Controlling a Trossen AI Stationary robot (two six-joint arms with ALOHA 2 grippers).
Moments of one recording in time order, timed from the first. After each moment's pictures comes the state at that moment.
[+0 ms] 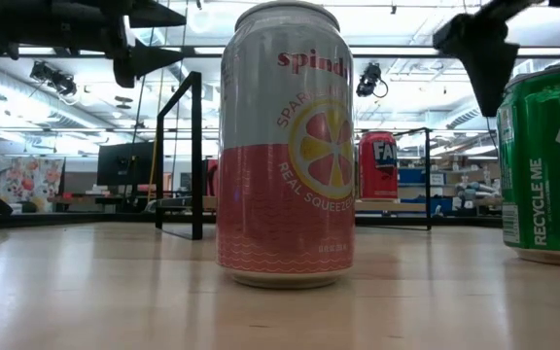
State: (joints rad) left arm 0.05 0.62 0.30 0.47 -0.33 -0.22; right arm 0.53 1.73 1.39 -1.16 0.08 0.43
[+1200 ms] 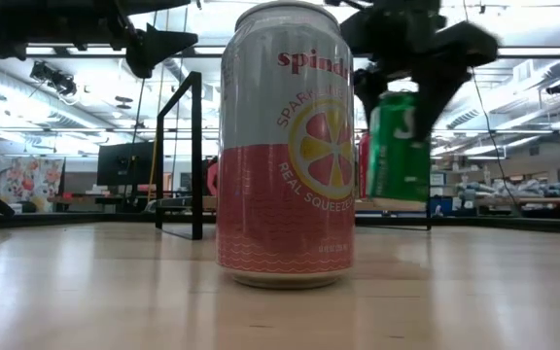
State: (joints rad) left arm -0.09 0.79 0.30 0.66 -0.26 -0.10; right arm 0.09 1.69 1.36 -1.05 0.07 -0.34
